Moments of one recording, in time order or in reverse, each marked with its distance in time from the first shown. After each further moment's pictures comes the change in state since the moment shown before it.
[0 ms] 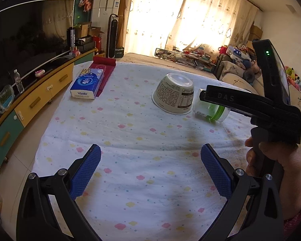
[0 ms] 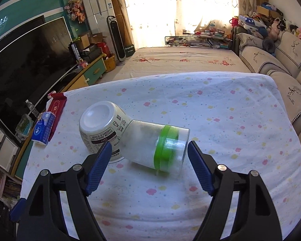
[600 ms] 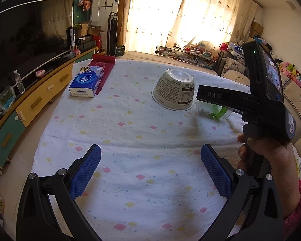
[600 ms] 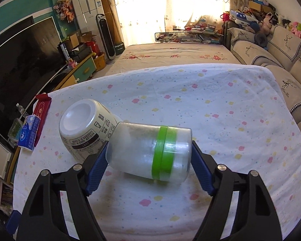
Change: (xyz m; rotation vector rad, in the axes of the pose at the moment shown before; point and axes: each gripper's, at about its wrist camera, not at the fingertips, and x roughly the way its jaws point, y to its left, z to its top) left arm 0.005 -0.002 -0.001 0.011 0.019 0.014; right arm 0.025 0.001 -0.002 0.028 0.014 -0.048
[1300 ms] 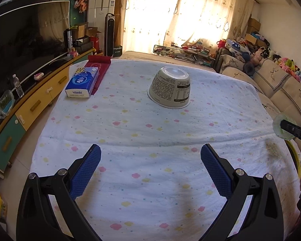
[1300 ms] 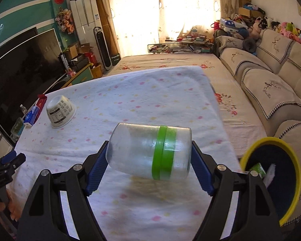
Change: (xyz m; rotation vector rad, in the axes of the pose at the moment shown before) left arm 0.000 -0.008 -0.003 0.033 -0.002 -0.001; right arm -0.128 -0.176 -0.053 0.009 -0.094 -0.005
